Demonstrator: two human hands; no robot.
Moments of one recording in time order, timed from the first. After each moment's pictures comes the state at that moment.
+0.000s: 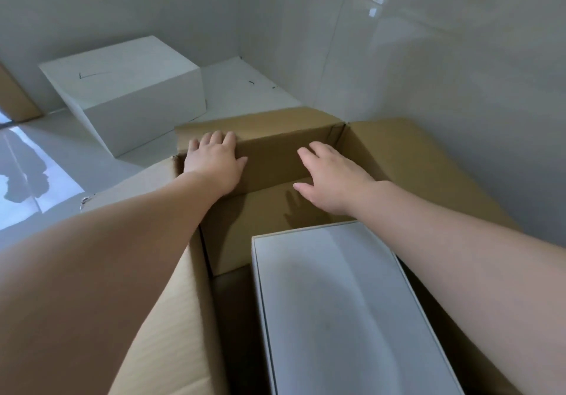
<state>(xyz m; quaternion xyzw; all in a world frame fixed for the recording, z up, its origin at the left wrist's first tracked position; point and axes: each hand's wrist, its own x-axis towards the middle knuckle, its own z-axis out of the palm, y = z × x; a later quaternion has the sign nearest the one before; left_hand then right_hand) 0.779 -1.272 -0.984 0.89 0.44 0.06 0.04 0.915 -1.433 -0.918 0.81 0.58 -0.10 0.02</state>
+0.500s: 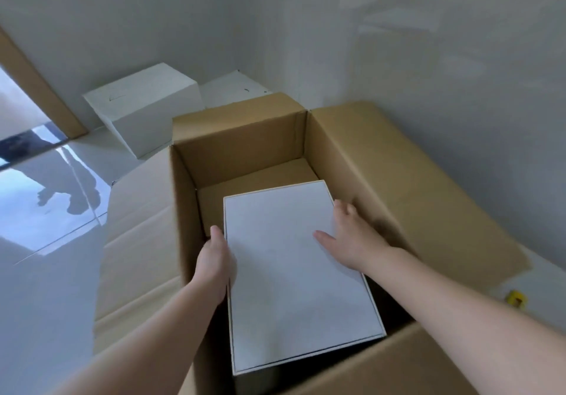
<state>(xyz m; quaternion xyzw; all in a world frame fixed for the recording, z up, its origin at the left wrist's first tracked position) 0.717 -1.520 -0.999 0.42 0.68 0.21 0.57 0.916 -1.635 -0.956 0.85 0.45 -0.25 -0.11</state>
